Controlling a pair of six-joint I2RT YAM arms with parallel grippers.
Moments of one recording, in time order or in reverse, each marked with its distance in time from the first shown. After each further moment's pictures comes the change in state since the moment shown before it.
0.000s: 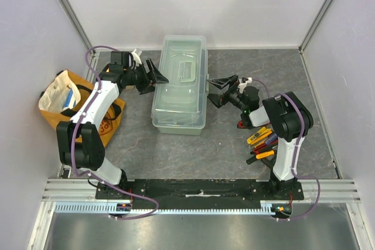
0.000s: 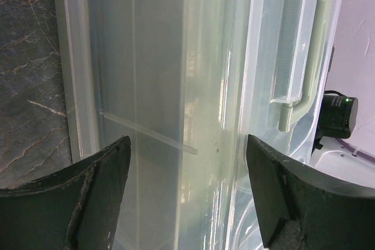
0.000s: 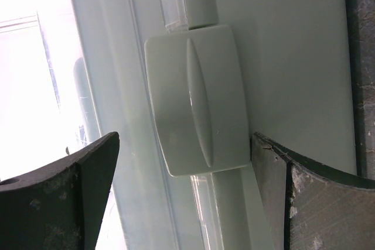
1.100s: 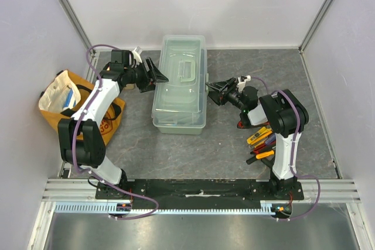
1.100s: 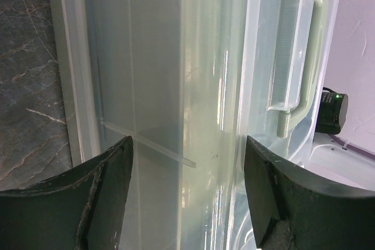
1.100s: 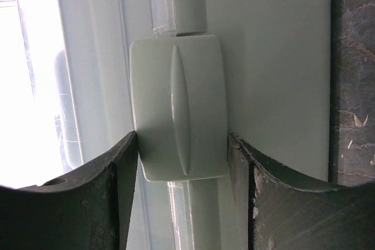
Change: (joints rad) left arm -0.002 0.031 0.021 0.014 0.014 -0.002; right arm -0.005 0.080 0.037 0.064 -0.033 -0.087
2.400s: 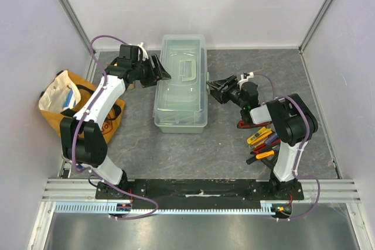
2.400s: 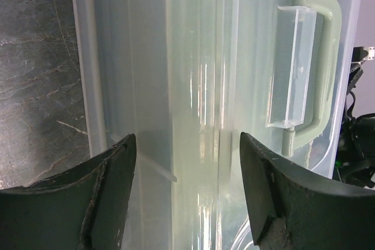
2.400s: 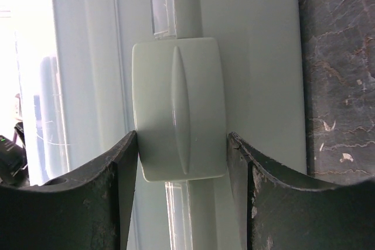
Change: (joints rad) left arm -0.091 0.035 0.094 -0.068 -0.237 0.049; right arm 0.015 -0.130 -0.002 -0.244 0.119 -0.160
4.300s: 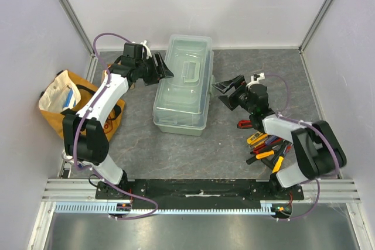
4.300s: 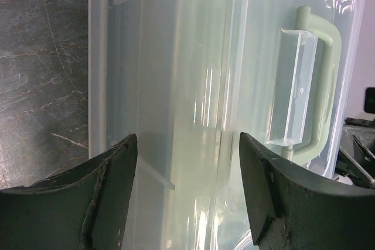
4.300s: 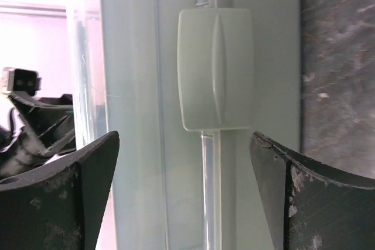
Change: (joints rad) left arm -0.029 0.021 0.026 0.027 -0.036 -0.008; right arm 0.006 -0.372 -0.132 -0.316 0.105 -0.125
